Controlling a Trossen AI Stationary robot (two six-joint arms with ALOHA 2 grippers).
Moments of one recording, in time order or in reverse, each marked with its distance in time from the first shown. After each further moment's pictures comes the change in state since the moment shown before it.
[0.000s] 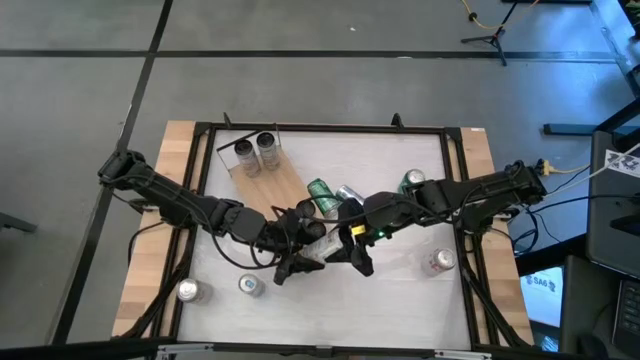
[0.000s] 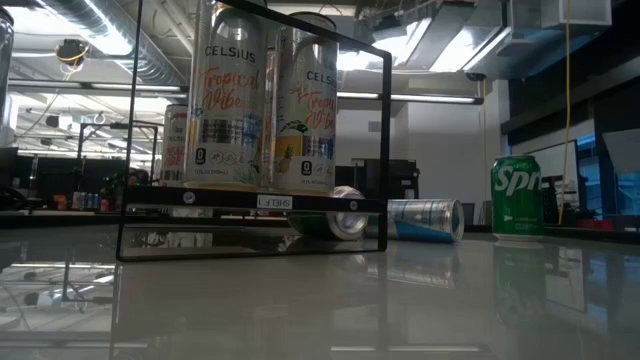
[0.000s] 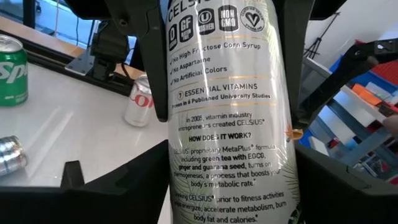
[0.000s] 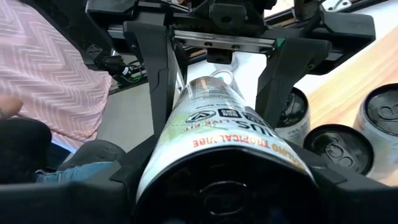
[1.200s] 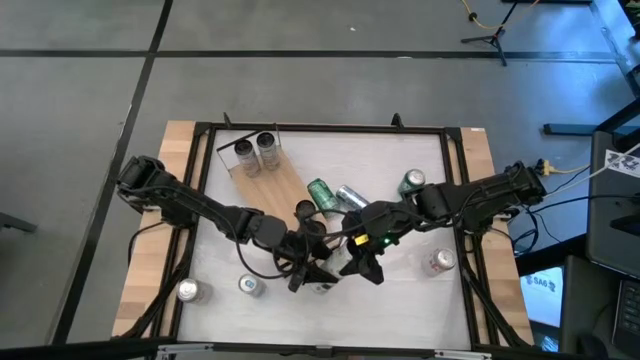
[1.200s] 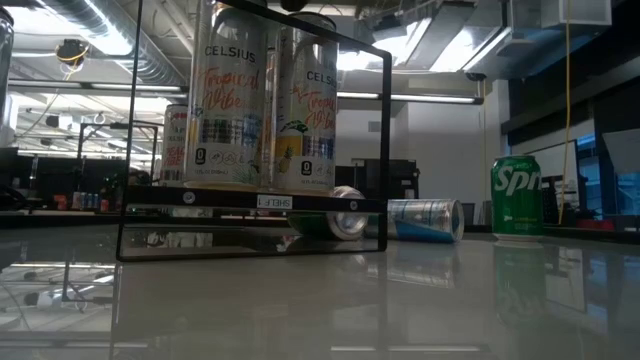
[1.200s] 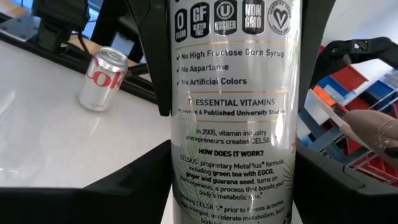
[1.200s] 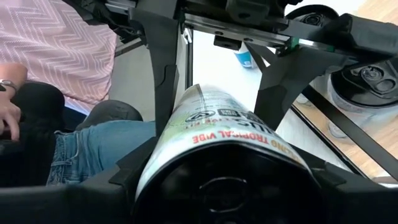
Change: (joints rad) left arm 0.037 0.191 0.002 0.204 0.164 -0.118; right arm 0.004 0.001 -0.002 -0.135 -0.110 0.058
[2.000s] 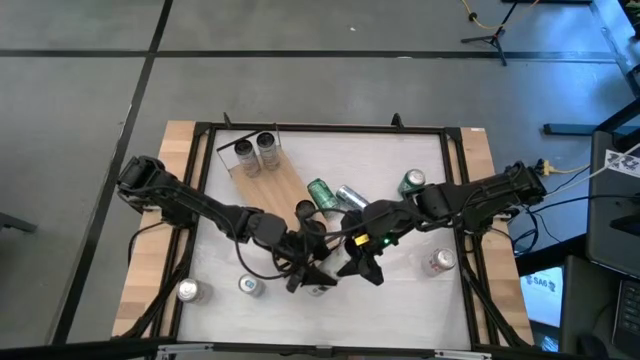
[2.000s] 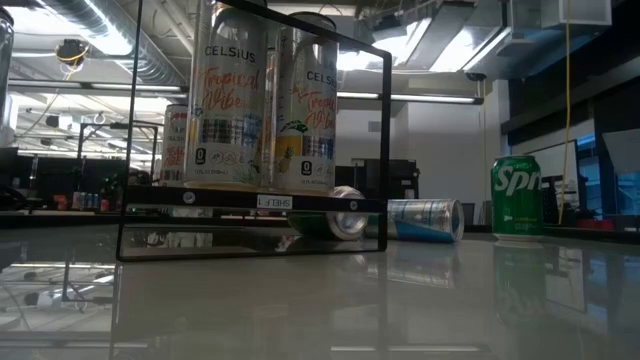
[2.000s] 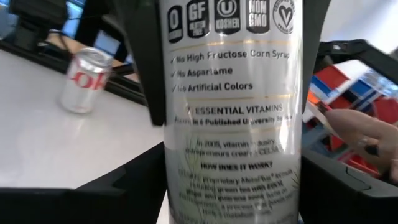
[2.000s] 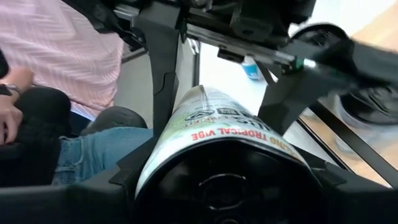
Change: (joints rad) left arm 0.006 0.000 0.016 0.035 0.063 -0.005; right arm -0.001 0.000 0.001 0.050 0.002 -0.009
